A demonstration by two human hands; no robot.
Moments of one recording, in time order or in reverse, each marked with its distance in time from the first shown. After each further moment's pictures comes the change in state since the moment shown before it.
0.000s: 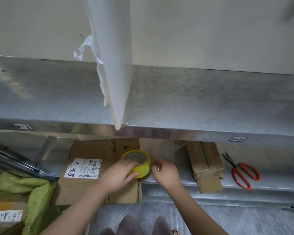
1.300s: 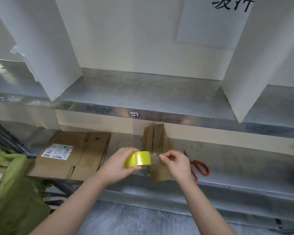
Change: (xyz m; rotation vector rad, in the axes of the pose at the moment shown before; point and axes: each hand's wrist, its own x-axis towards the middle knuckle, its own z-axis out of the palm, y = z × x) left_hand 0.025 0.232 0.003 -0.193 0.240 -0.065; right_hand -0.076 0.128 -0.209 0.324 0.149 -0.112
